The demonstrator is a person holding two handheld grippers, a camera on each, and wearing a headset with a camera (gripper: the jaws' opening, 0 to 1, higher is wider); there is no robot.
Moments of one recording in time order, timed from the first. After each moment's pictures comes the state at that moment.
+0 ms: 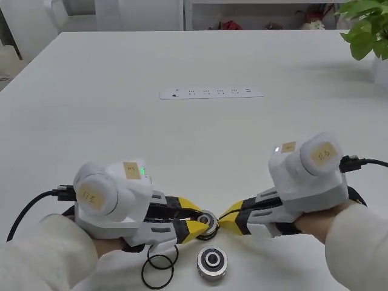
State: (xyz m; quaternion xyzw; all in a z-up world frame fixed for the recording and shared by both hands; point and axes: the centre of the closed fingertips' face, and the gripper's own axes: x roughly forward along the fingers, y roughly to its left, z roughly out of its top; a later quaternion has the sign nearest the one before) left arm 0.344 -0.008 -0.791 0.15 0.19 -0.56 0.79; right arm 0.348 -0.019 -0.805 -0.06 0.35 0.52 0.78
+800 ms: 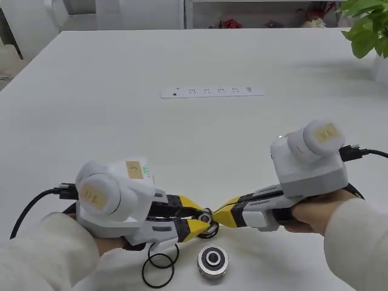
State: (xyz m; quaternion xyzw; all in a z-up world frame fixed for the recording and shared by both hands) left arm 0.346 -0.009 -0.792 0.16 0.19 -0.56 0.79; right arm 0.348 -0.008 -0.791 0.00 0.36 0.52 0.77
